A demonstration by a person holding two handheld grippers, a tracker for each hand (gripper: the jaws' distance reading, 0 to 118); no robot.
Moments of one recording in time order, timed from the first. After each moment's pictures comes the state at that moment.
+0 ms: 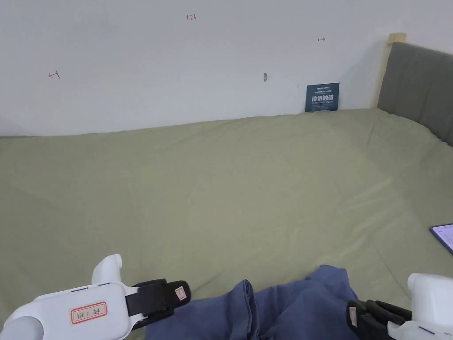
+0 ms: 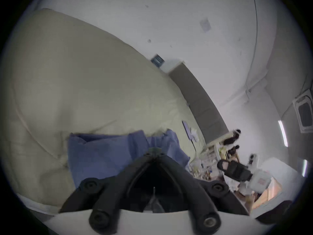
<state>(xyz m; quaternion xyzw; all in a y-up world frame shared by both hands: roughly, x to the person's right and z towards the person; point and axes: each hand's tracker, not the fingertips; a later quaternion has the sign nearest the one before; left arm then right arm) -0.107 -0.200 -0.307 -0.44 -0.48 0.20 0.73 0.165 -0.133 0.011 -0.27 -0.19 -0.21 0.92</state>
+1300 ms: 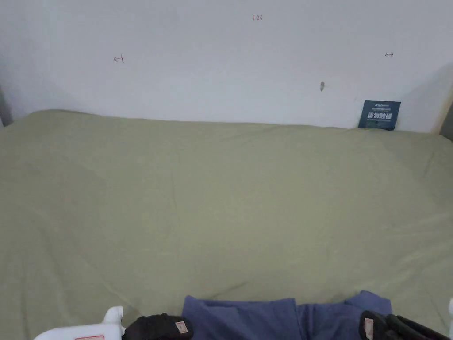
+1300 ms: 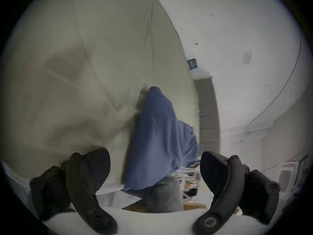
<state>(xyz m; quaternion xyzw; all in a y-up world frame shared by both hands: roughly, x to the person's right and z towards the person) -0.171 -0.326 -0.317 -0.57 -0.41 0.37 0.61 0.150 -0.115 -0.012 -0.25 -0.12 -0.20 0.94</state>
